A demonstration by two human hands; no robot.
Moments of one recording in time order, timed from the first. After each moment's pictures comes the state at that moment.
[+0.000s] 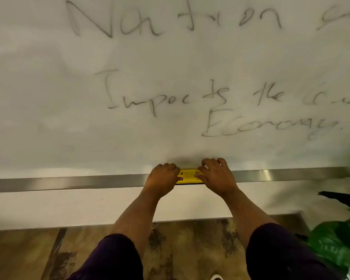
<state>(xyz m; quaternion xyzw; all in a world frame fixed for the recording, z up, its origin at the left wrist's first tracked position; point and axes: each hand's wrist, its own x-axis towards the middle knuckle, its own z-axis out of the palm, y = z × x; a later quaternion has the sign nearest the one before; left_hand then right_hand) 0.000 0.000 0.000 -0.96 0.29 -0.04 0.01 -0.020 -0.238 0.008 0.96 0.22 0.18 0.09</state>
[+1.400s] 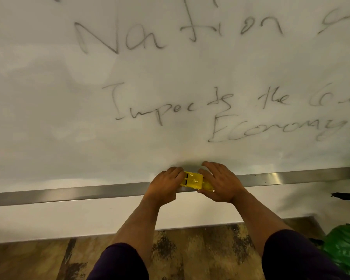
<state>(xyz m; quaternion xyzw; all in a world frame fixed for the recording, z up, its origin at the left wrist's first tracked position) -0.006 0.026 0.017 -0.93 0.36 -0.09 -0.07 -0.015 -0.242 -0.003 0.93 0.32 0.20 -0.03</state>
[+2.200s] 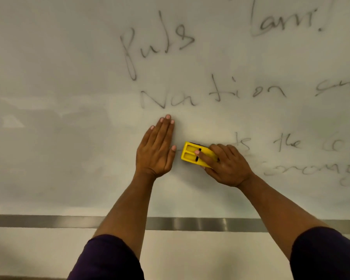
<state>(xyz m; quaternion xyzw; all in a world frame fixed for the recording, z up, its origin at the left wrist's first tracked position) 0.033 0.108 0.219 -0.84 0.21 -0.51 -0.01 0.045 -0.170 0.182 0.73 0.37 0.57 0.09</state>
